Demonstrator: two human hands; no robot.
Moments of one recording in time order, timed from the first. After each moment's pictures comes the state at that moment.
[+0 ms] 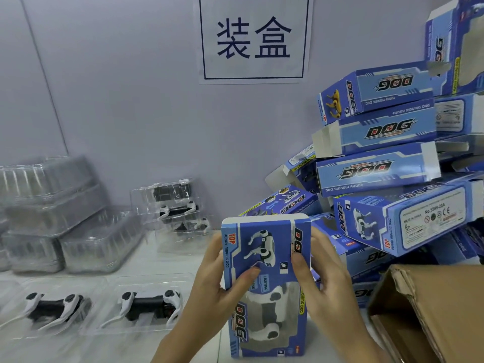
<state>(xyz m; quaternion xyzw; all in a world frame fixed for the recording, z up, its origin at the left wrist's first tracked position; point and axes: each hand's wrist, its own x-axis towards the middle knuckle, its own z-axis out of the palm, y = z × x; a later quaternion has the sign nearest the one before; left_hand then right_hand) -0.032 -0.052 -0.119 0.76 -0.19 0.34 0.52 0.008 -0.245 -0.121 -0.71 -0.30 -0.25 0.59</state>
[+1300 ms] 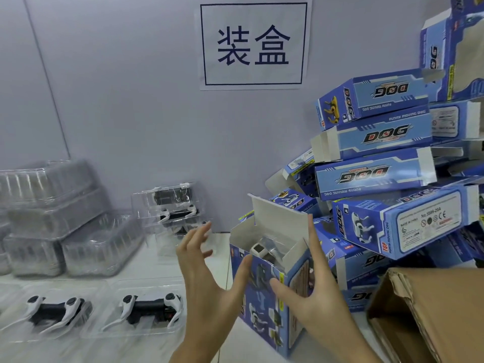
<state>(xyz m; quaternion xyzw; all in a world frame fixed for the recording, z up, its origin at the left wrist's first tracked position) -0.032 -0.062 -0.123 0.75 -0.04 0.47 0.47 0.003 -0.244 -0.127 -0.70 -0.26 -0.13 0.65</state>
